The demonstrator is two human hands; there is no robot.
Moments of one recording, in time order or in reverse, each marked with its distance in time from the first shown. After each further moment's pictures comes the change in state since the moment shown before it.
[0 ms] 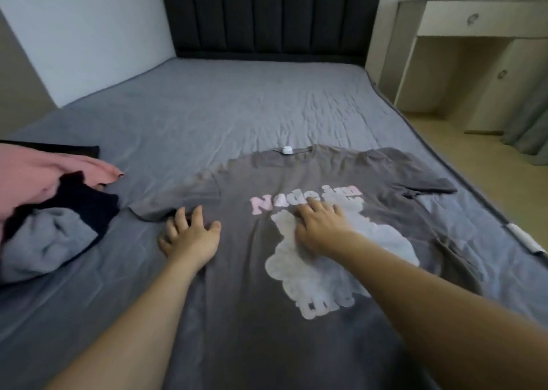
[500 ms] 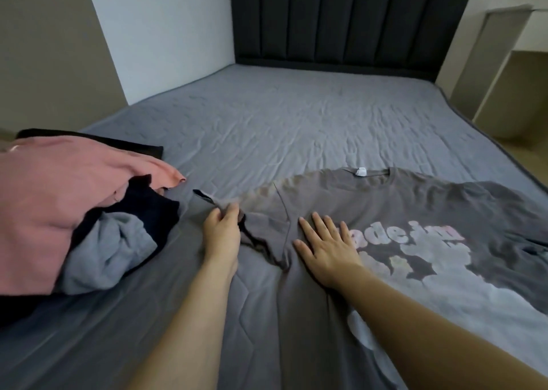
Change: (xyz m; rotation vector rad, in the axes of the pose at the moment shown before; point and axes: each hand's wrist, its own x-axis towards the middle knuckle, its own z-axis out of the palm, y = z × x) left_hand 0.080 -0.032 -0.030 -1.210 0.268 -0.158; right_hand 0.094 -0.098 0.078 0.021 0.004 -0.150
